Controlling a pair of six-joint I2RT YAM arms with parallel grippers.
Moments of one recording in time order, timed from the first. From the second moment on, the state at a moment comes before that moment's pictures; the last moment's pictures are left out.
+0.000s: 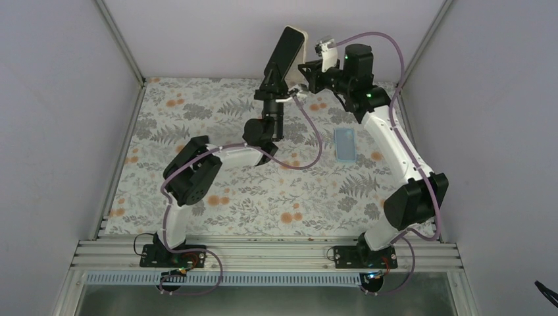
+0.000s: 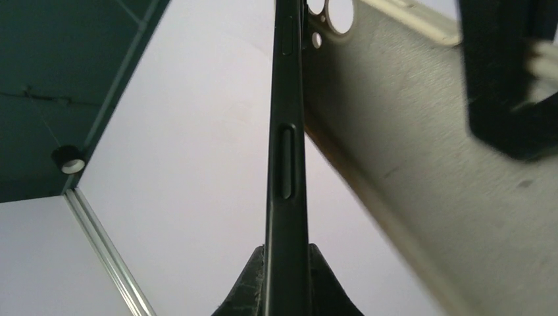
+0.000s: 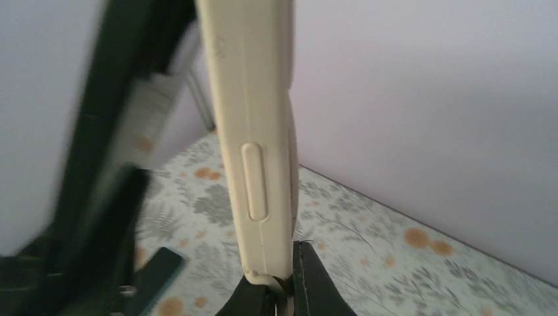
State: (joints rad) left arm -0.80 2.07 1.42 1.52 -0.61 1.45; right arm 0.31 1.61 1.68 -0.33 -0.48 0.03
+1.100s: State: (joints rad) left arm -0.46 0.84 0.24 0.71 -0.78 1.35; right arm 0.22 1.78 1.29 -0.88 -0.62 -0.38
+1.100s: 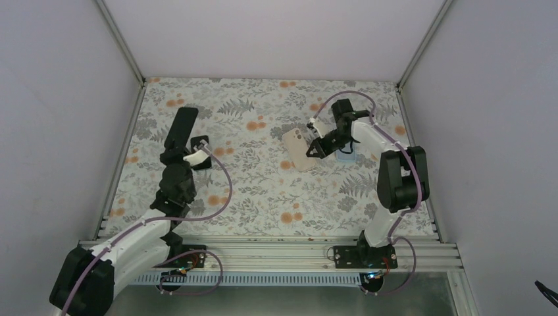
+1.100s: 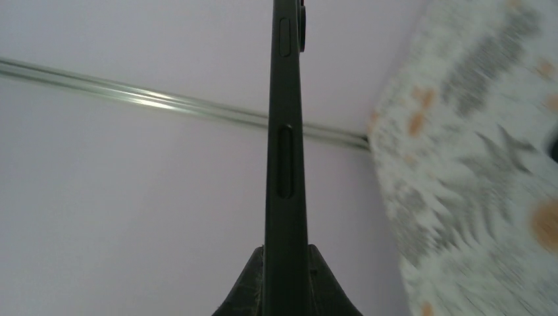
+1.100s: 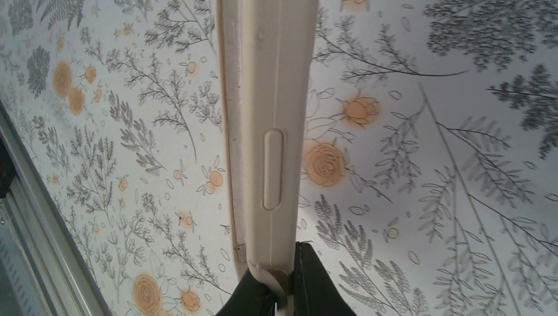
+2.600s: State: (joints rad) left arm -0.15 1.18 0.50 -0.41 -0.42 1.00; right arm 0.27 1.68 1.50 -1.24 -0.26 -0.44
